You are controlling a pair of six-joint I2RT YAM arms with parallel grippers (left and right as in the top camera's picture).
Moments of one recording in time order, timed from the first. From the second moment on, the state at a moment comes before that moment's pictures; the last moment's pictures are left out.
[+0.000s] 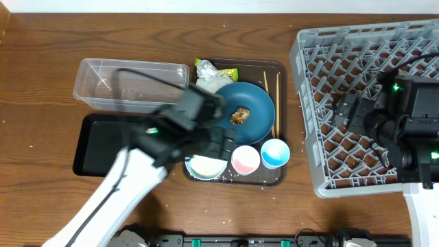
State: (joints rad) left arm -0.64 1.34 1.26 -1.05 0.15 -0.39; right arm -0.01 1.11 1.26 -1.03 -0.03 0.32
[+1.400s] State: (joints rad) left arm -0.67 1.64 1.36 -1.16 0.05 -0.37; right arm -0.05 1.11 1.26 -1.07 0.03 0.36
